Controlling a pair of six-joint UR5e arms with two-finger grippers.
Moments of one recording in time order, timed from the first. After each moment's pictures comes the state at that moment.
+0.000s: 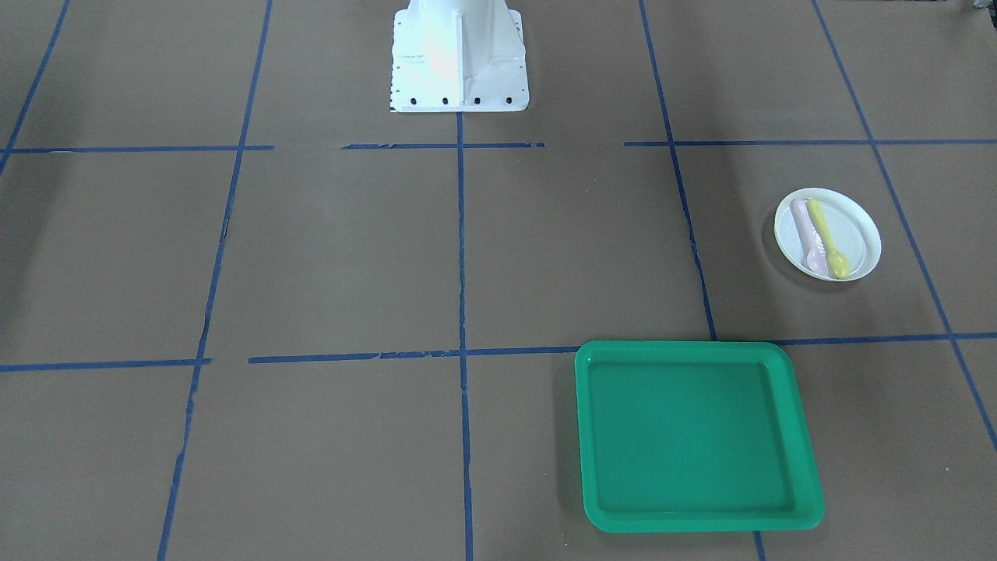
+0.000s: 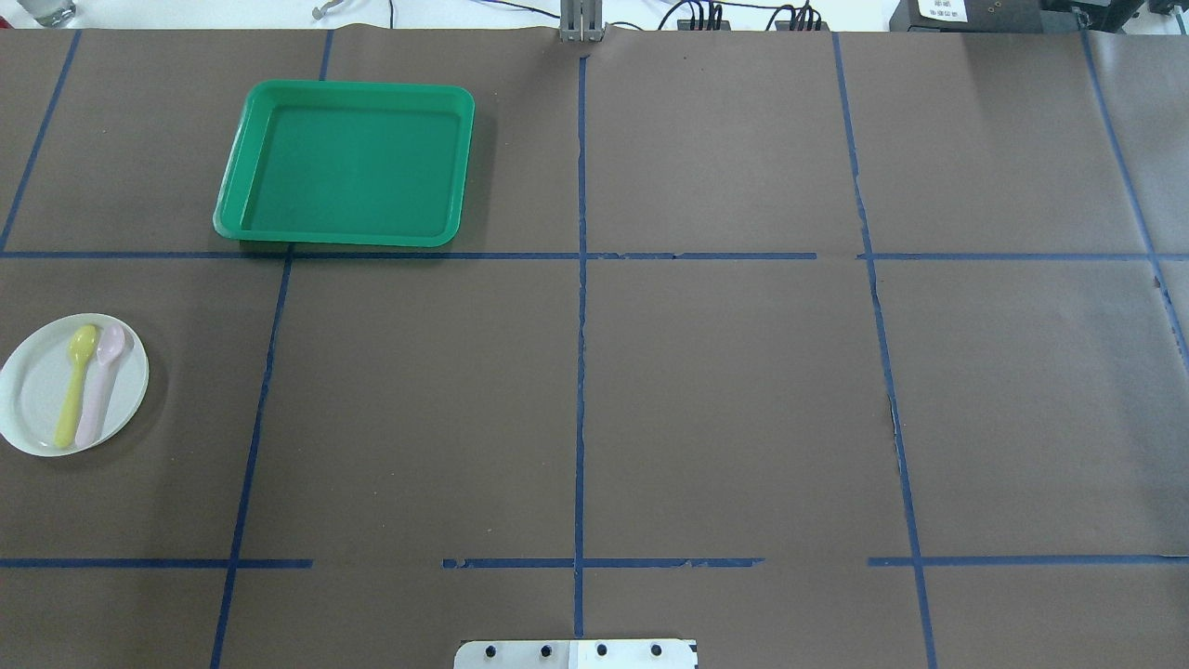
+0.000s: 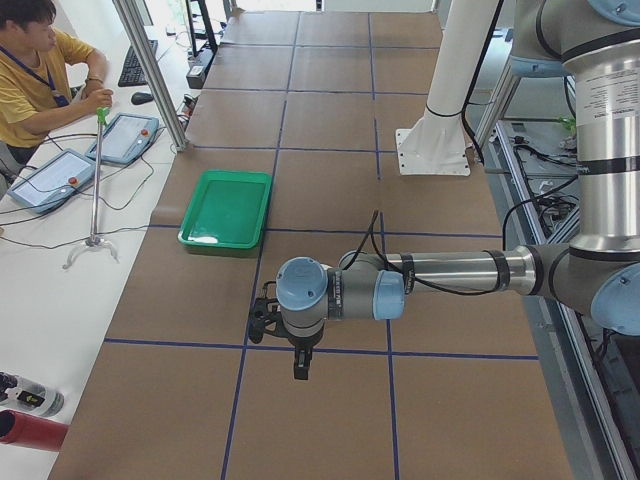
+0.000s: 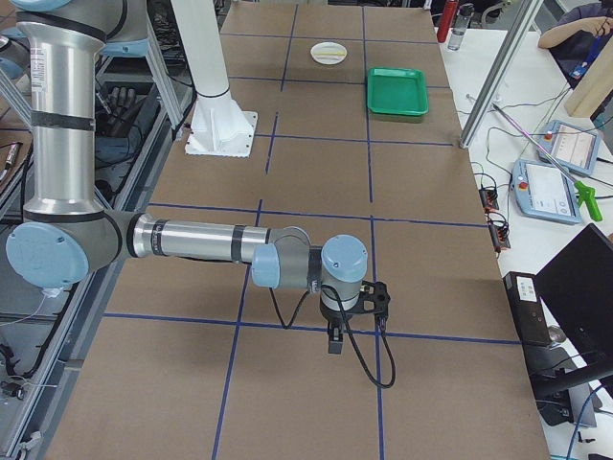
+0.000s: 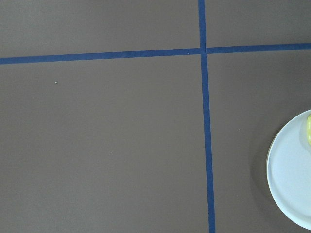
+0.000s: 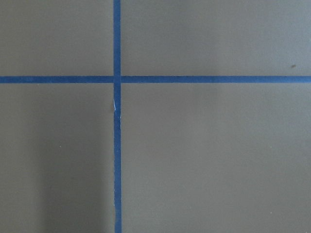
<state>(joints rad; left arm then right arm) -1.62 -1.41 -1.69 -1.62 -2.36 0.09 1.58 -1.65 1.61 -1.53 2.28 0.03</state>
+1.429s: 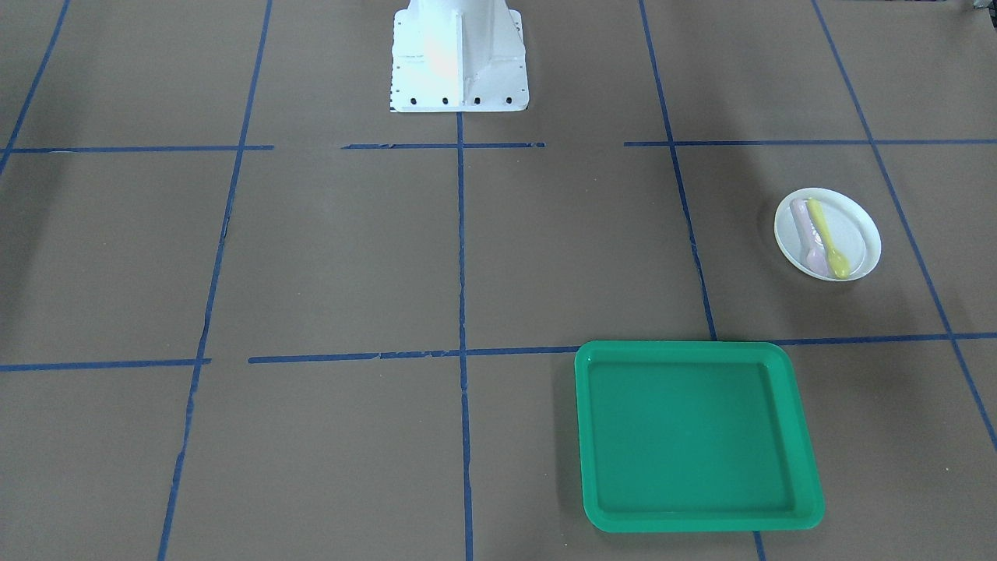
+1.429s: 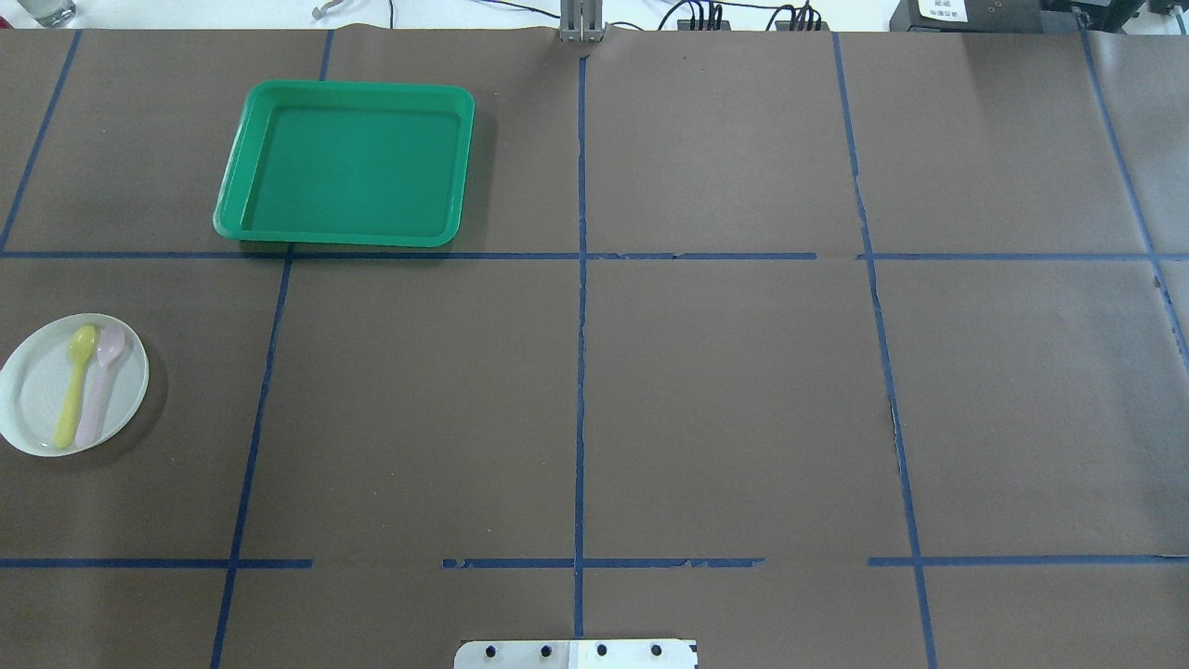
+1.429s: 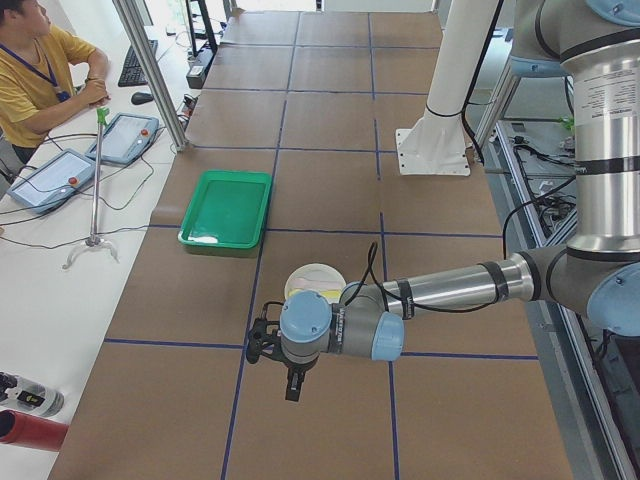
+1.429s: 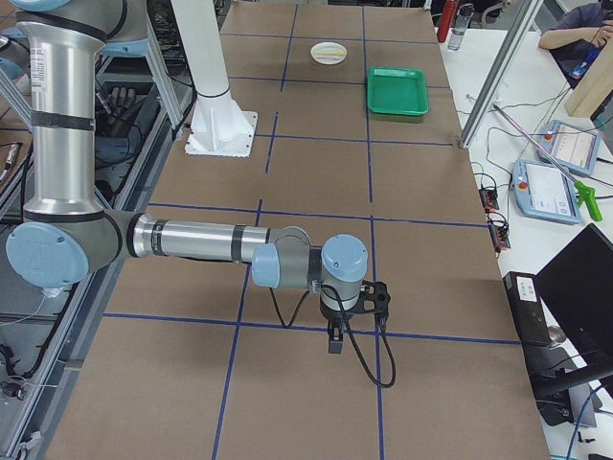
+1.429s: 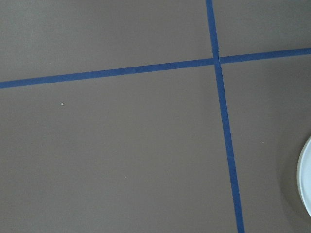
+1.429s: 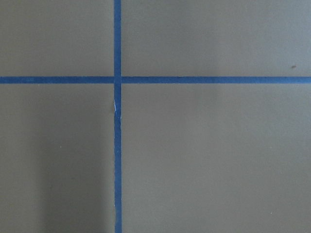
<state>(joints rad) -1.59 -1.42 -1.47 -2.01 -2.37 -0.02 1.58 -1.64 1.61 -1.53 2.28 0.02</state>
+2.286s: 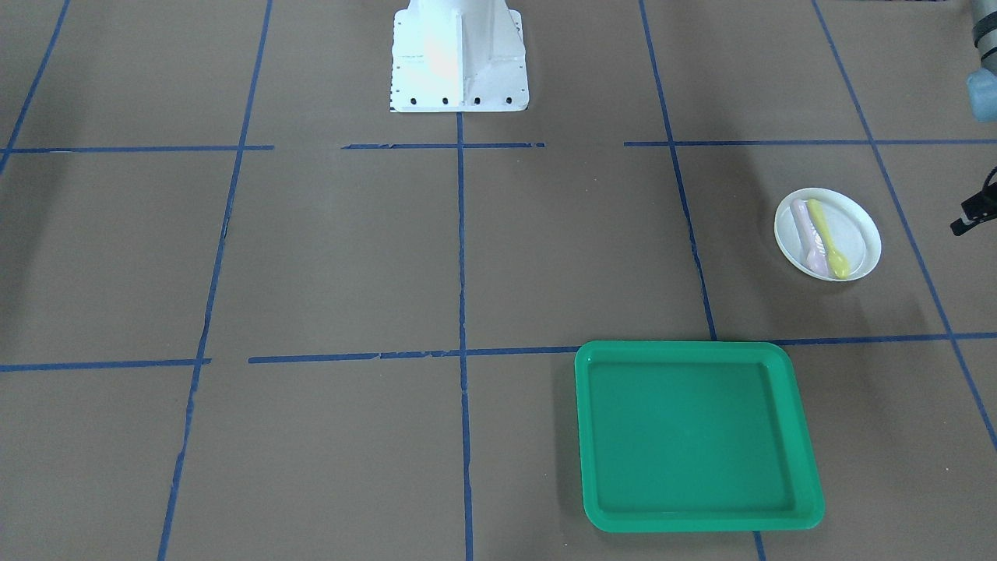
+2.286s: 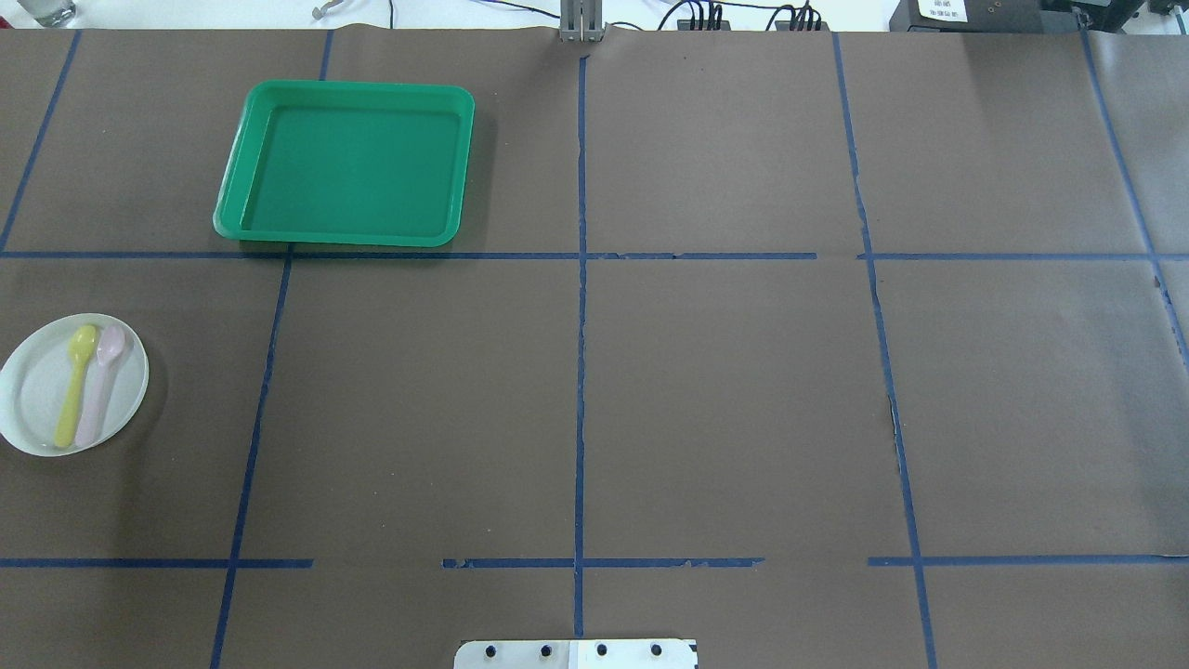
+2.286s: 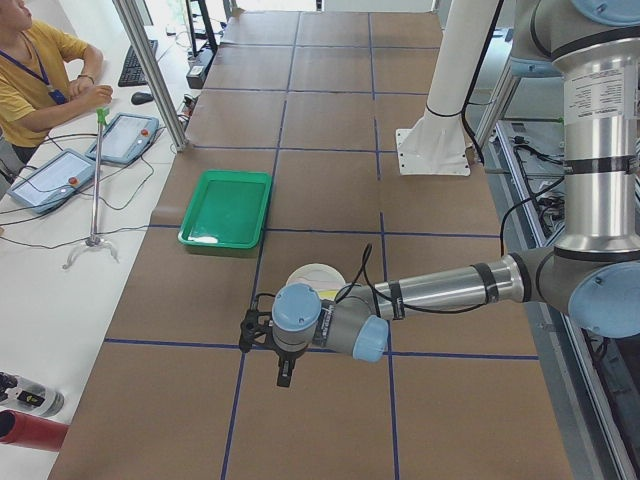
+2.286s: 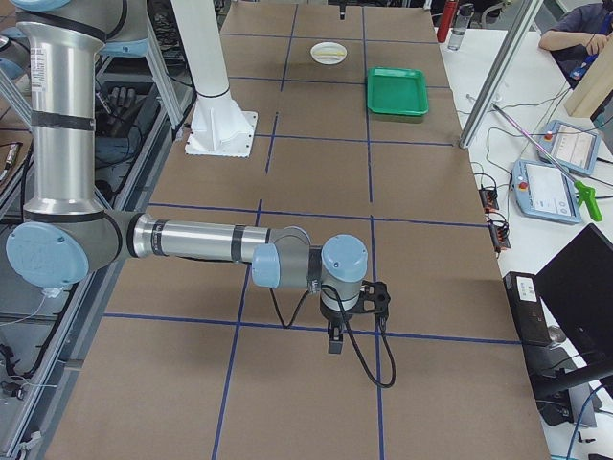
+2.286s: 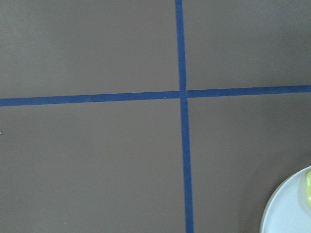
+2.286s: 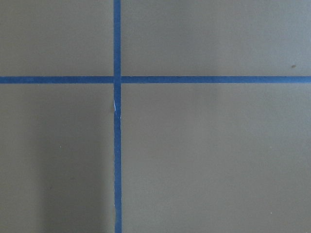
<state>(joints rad) -1.35 -1.50 -1.46 -2.09 -2.42 -0.34 1.58 -1.65 1.61 -1.53 2.28 0.03</state>
